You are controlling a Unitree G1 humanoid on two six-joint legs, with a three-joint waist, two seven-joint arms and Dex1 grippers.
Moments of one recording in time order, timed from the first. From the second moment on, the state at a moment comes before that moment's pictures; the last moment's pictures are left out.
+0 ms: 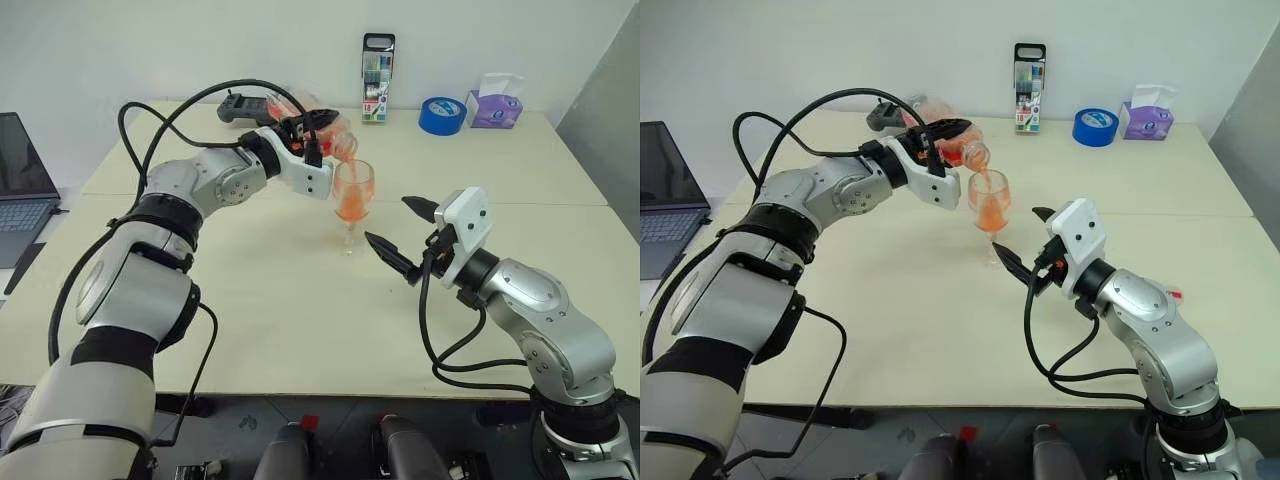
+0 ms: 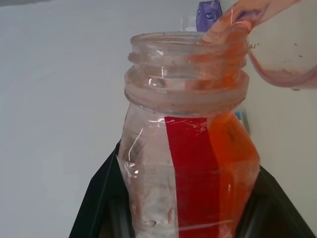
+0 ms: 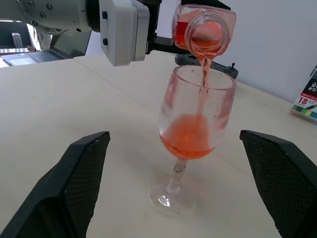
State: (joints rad) left arm -1.36 0.58 -0.54 1.11 0.87 -0.82 0.11; right arm -0.38 -0.43 0.06 -0.62 0.38 0.71 0.41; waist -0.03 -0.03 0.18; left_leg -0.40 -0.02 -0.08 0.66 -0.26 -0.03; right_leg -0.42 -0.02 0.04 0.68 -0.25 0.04
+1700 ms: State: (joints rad) left arm -0.82 0.42 0.30 0.65 -0.24 0.10 -0.30; right arm -0.99 -0.35 0.23 -0.38 0.50 1.08 0.42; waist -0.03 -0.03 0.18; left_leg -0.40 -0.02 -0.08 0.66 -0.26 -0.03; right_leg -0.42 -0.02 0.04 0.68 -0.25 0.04
